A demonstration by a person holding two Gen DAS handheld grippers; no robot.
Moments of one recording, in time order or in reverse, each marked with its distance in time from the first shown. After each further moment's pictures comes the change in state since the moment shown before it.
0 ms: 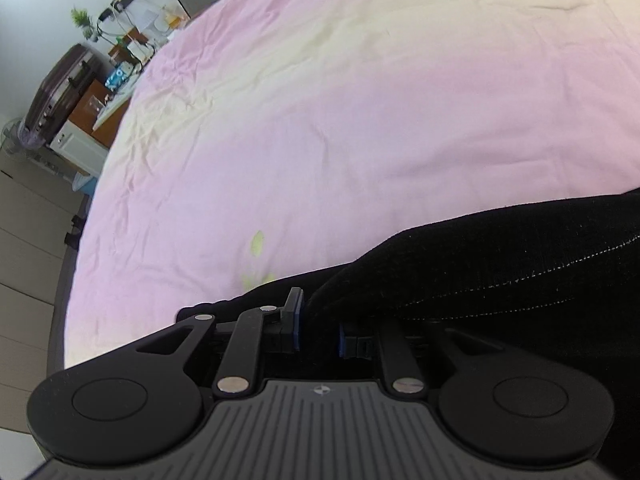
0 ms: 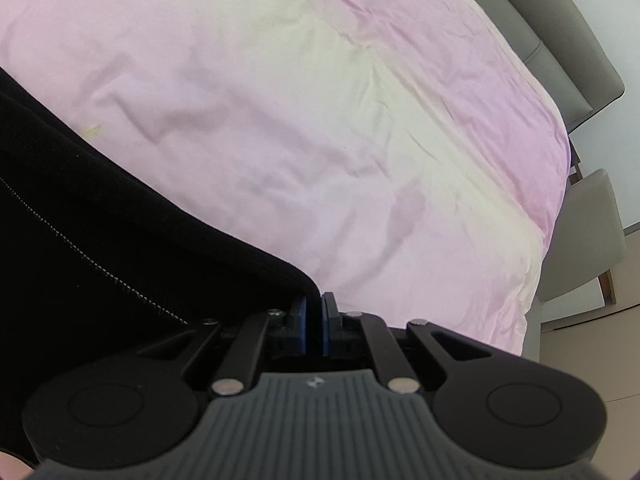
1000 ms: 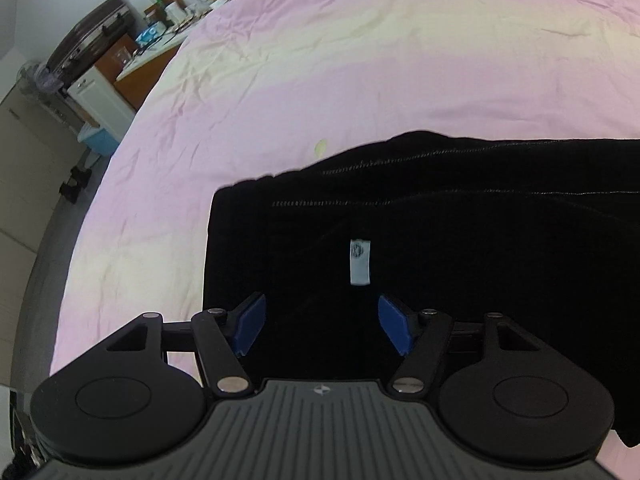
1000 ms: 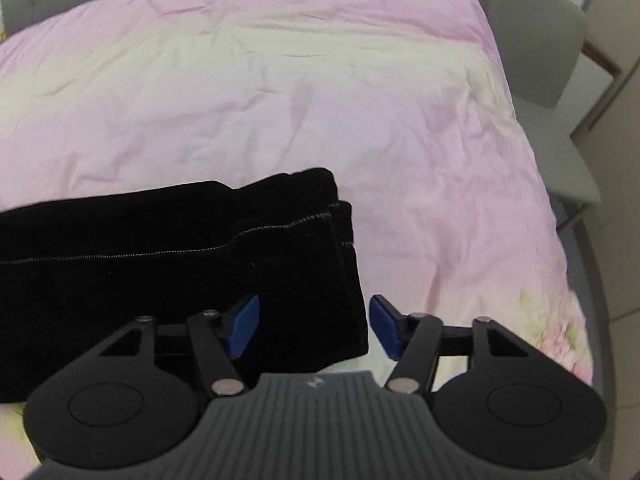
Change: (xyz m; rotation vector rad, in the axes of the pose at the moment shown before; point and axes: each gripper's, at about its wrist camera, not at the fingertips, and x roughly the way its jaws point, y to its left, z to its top) left arm -0.062 0.065 -0.108 -0.179 -0.014 -0.058; right arm -0.058 -0.093 -0.132 0.729 0.064 0.207
